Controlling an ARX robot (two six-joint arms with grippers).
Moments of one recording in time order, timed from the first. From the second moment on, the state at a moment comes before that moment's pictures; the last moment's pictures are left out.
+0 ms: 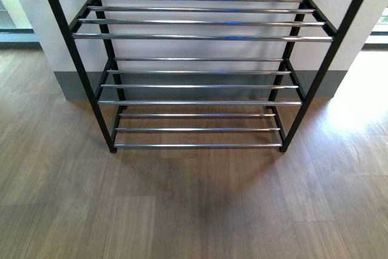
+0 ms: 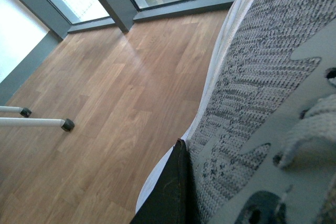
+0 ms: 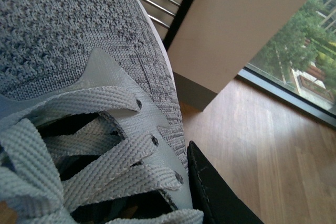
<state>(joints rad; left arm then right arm) -0.27 0.76 0.22 0.12 -0.82 0.12 -0.55 0.59 0.25 0.08 -0.48 -0.59</state>
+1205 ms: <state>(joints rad) -0.27 0.76 0.22 0.12 -0.83 0.12 -0.54 0.59 0.25 0.07 -0.48 -0.59</state>
